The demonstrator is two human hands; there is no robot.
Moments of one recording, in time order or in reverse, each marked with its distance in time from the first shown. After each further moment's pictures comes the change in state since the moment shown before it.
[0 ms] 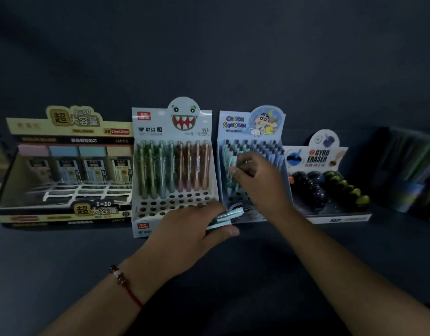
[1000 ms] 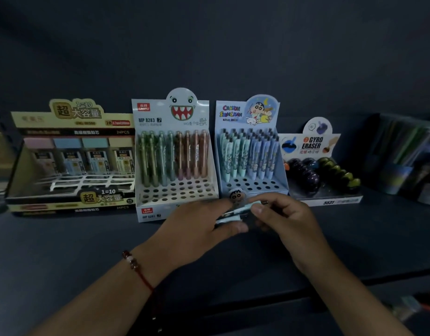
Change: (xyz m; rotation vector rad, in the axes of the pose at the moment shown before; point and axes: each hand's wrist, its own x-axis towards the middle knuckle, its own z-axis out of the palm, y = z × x) left_hand -0.011 0.011 0.005 -0.164 -0.058 0.071; right_hand -0.117 -0.023 -0.037 0.484 -0.062 0.216
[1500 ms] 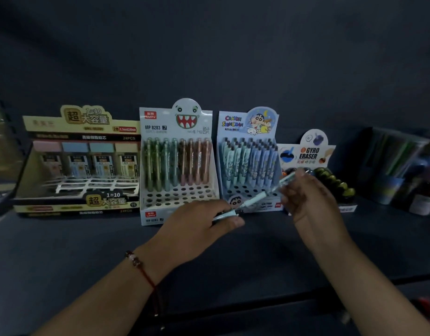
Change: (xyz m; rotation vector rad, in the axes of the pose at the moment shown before) left_hand -0.002 -0.003 -0.004 -0.119 0.031 -0.069; right_hand 0.031 -0.020 -0.020 0.493 0.334 0.038
